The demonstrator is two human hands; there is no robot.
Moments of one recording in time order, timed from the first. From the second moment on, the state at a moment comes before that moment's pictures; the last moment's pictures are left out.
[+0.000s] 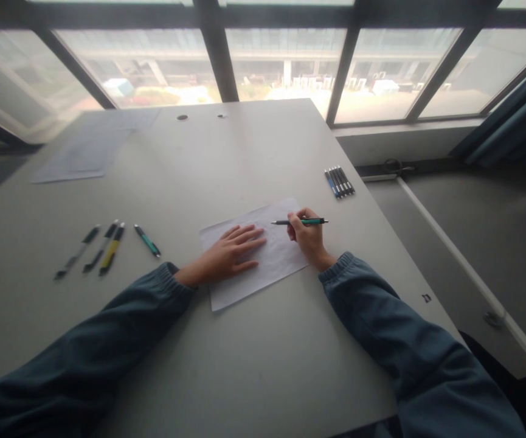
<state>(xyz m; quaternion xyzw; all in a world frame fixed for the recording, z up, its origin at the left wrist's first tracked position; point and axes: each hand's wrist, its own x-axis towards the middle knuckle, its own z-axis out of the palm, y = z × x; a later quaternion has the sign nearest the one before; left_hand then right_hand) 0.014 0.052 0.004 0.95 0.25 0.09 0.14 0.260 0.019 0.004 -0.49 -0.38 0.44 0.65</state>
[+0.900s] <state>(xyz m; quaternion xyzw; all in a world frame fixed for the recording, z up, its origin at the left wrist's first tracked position) 0.015 0.052 0.004 0.95 0.25 0.09 0.14 0.260 0.020 -0.007 -0.59 -0.63 0.21 0.46</state>
